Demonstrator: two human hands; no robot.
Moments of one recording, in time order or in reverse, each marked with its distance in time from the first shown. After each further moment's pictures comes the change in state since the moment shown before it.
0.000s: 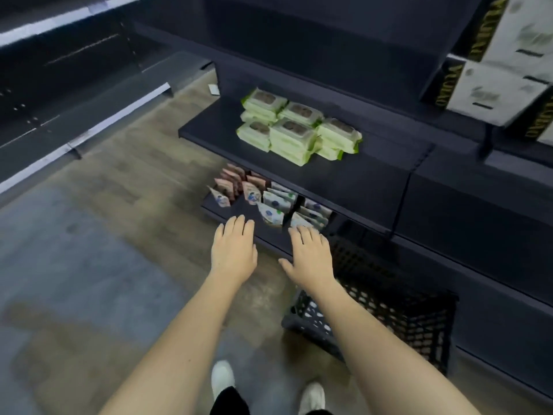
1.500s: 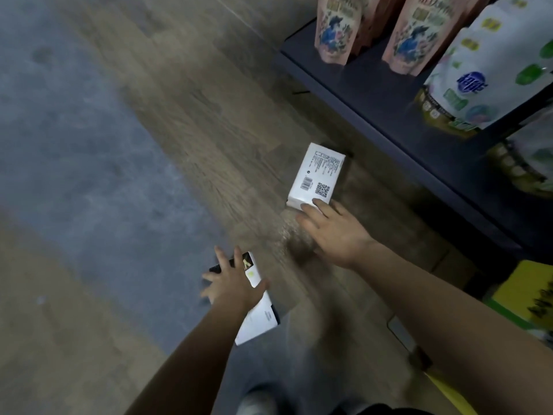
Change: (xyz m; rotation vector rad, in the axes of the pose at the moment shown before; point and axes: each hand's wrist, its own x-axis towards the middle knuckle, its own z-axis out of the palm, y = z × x) left_hand 0.062 -0.245 0.720 -0.261 -0.644 -0.731; right_hand 0.228 -0.080 0.656 -0.440 -0.399 -0.704
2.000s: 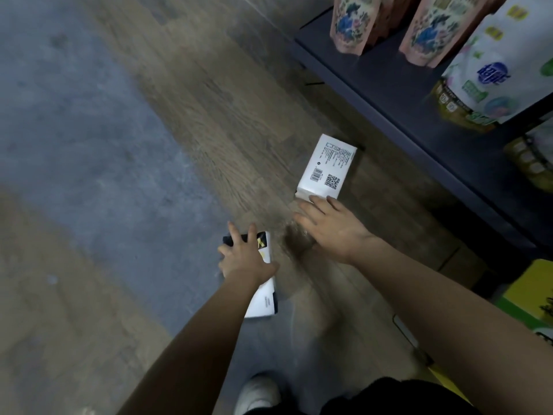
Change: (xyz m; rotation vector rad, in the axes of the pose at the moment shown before) left_hand 0.007 0.009 -0.015 -0.119 0.049 0.044; right_hand 0.006 -0.017 0.006 -0.048 0.059 -0.087
